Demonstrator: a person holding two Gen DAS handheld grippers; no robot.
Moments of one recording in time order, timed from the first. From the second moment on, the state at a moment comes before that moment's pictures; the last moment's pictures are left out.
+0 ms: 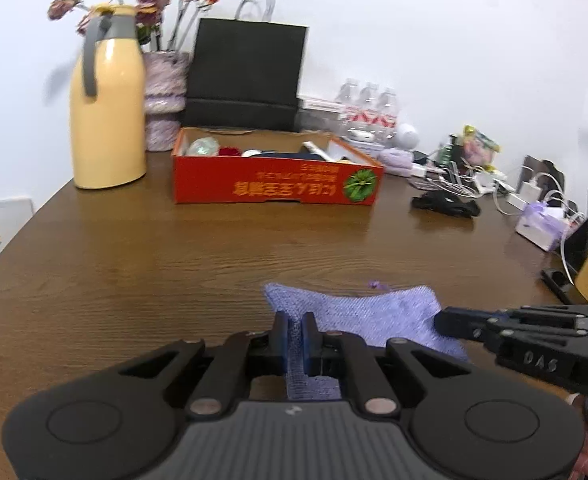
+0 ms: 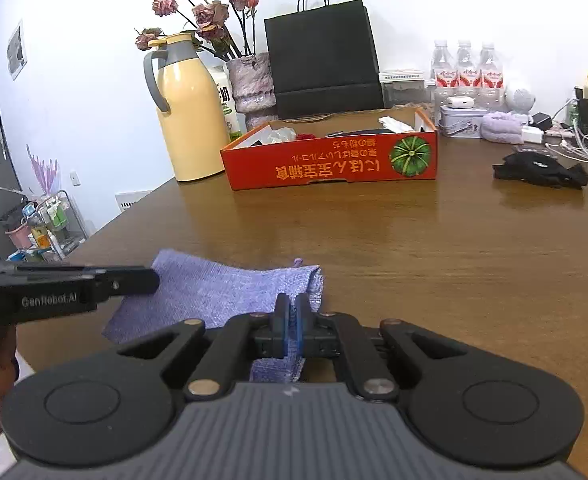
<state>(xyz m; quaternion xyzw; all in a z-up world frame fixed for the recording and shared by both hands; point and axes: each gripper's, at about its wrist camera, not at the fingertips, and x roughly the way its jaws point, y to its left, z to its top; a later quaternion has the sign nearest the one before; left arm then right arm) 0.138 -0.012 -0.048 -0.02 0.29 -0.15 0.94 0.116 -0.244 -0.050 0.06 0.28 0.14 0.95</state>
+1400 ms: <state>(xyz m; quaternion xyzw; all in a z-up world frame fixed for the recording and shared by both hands) 0.554 -0.070 0.014 0.02 0.34 -0.17 0.93 0.512 -0.257 0.030 0.00 0.31 0.10 0.94</state>
